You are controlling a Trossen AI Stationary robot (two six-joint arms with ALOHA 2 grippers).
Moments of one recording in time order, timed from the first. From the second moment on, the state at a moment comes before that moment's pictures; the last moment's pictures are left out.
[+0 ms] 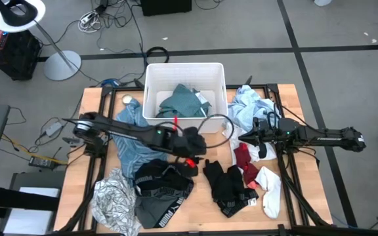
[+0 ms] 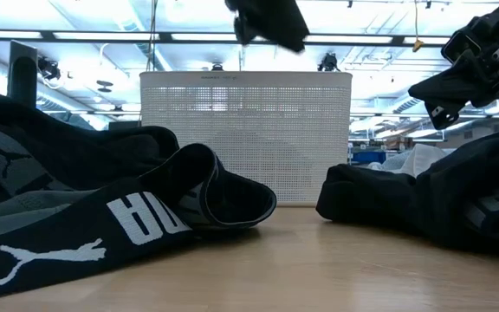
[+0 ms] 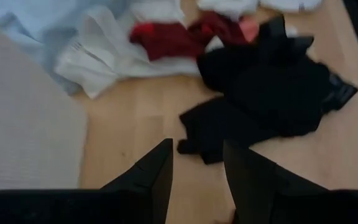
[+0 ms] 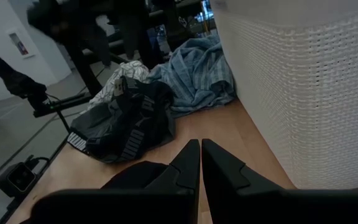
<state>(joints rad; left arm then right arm) -0.19 1.83 1.64 -0.65 -0.16 -0.10 -0.09 0.16 0.08 -0.04 -0.10 0.26</state>
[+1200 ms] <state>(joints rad) -0.18 2.16 1.64 -0.35 -0.02 0.10 -0.09 0.17 0.08 -0.01 -0.10 0.26</state>
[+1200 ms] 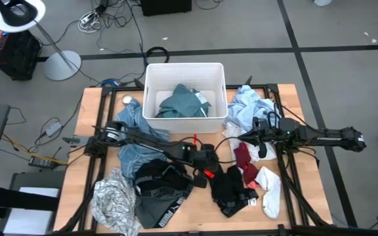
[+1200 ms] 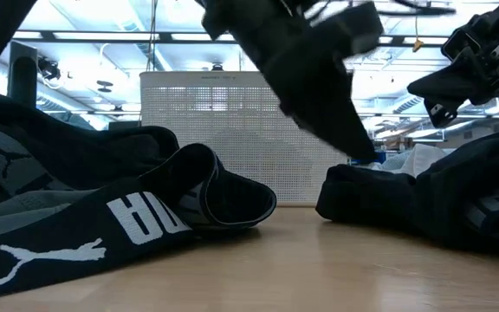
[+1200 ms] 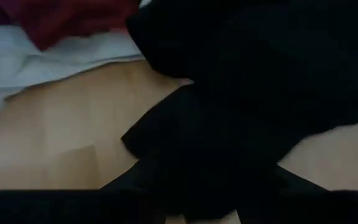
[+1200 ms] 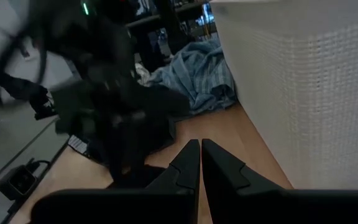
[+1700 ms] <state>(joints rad) -0.18 2.22 1.64 -0.41 -0.07 -0.02 -0.09 0.17 0.08 0.01 -0.10 0.26</state>
